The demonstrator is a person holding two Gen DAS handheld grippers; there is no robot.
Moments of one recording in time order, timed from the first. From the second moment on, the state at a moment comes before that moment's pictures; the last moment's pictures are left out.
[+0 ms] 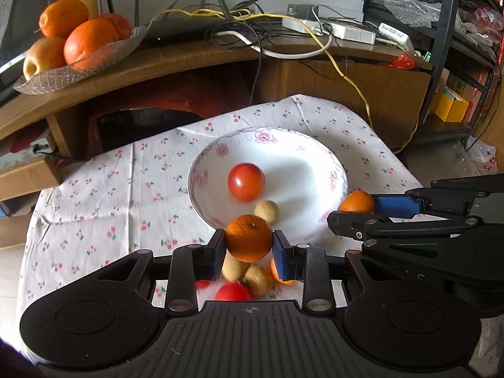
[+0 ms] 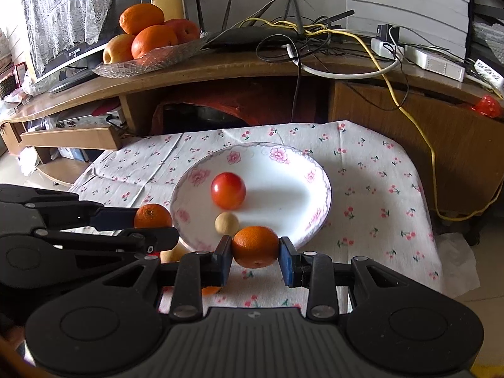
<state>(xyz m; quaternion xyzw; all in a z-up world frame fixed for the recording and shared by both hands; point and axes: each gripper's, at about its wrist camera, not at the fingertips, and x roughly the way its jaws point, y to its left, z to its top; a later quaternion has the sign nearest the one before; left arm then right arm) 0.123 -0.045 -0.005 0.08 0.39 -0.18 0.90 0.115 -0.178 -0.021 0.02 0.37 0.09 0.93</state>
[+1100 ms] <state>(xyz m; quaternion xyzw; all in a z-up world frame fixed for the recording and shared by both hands) 0.170 -0.049 -0.033 0.09 0.40 -0.16 0.90 0.167 -0.178 -0.049 0.00 0.38 0.09 0.92</state>
